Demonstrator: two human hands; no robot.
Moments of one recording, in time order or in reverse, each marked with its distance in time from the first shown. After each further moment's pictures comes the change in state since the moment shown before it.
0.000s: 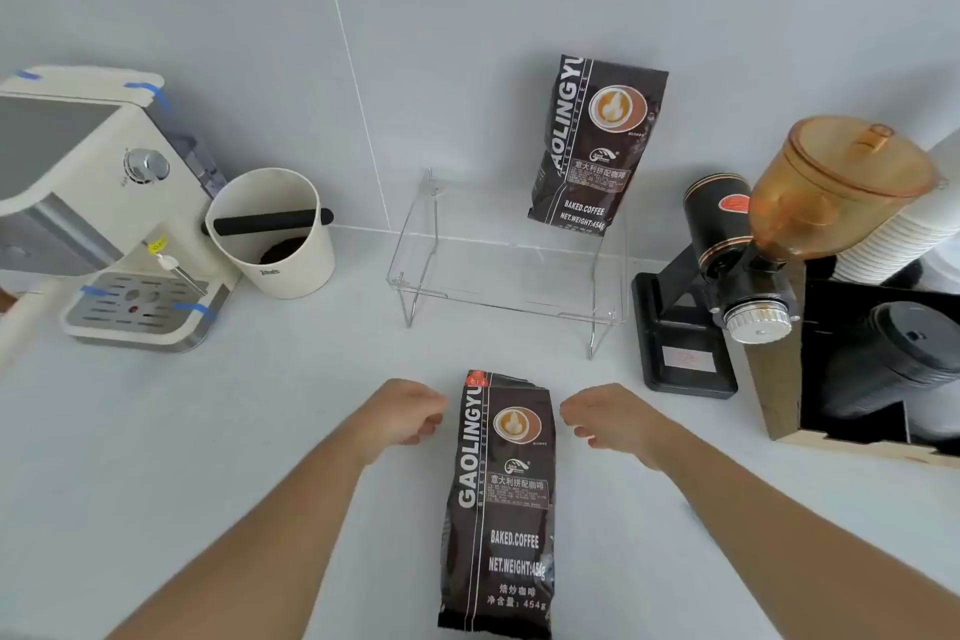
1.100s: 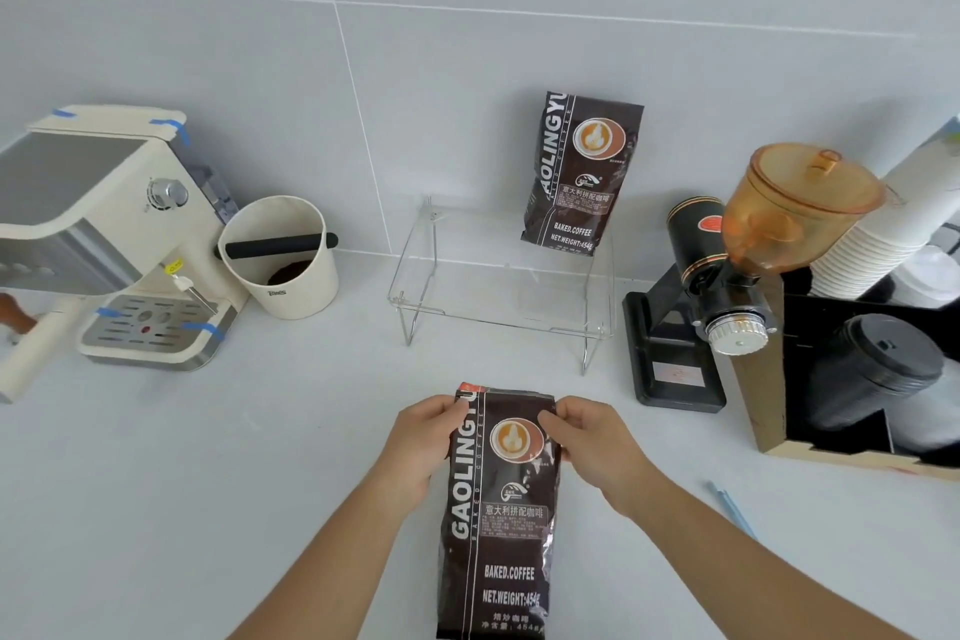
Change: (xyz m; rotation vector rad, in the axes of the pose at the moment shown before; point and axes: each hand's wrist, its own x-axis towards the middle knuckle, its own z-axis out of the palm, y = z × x) left_hand -0.038 0.008 0.045 -0.544 0.111 0.140; right_hand -0.036 -0.005 0.034 0.360 0.155 -0.235
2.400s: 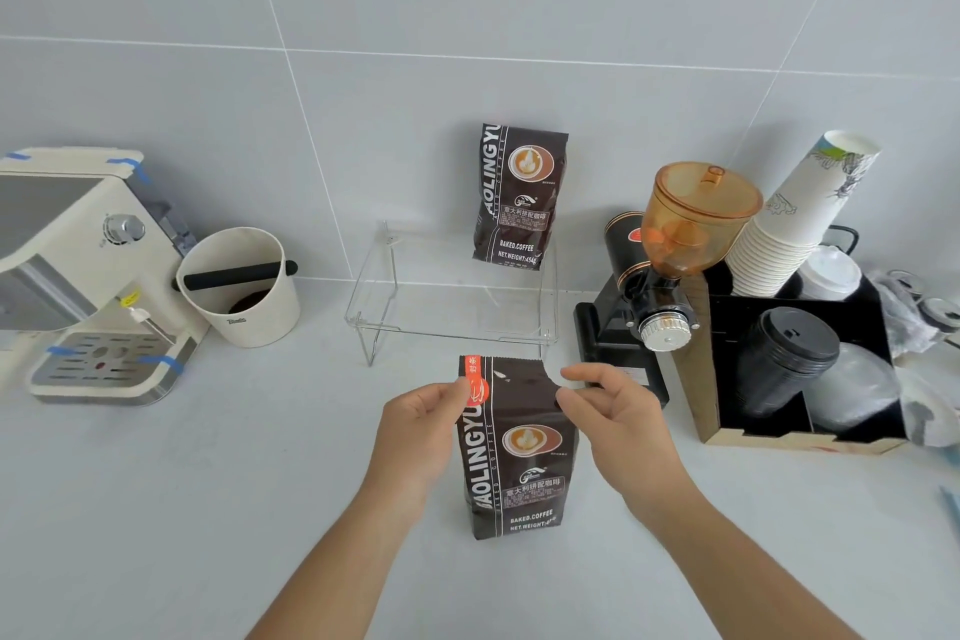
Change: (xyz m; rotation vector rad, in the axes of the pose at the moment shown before) left_hand -0.075 0.048 0.054 0.025 0.023 0.263; right_hand -0.084 -0.050 -0.048 0.150 0.221 -0.313
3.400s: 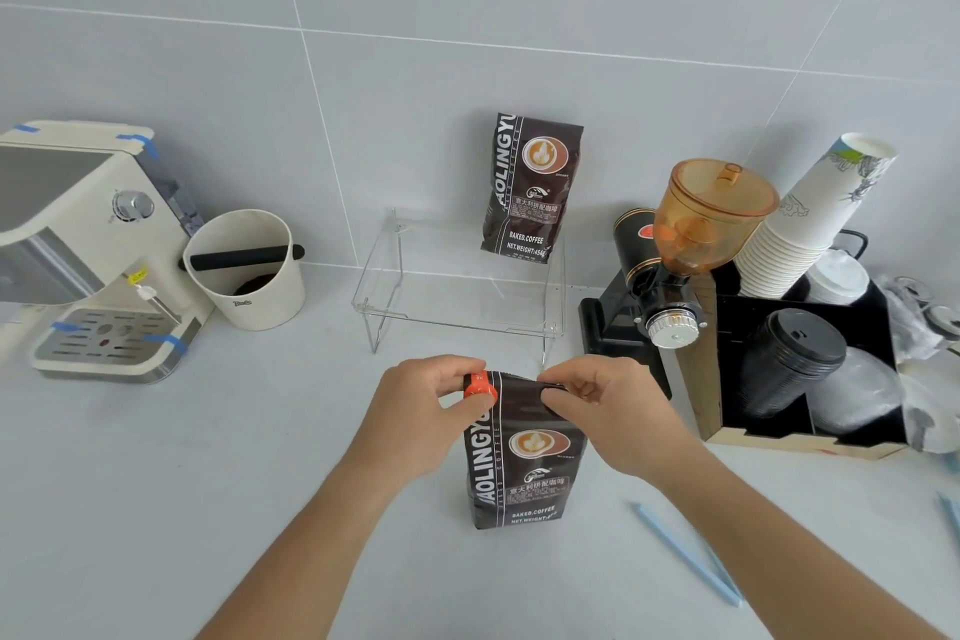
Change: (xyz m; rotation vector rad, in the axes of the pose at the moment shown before) left_hand -0.001 0.017 -0.021 0.514 -0.121 0.356; right_hand 0.009 -0.027 0.002 -0.593 -0.185 -0.187
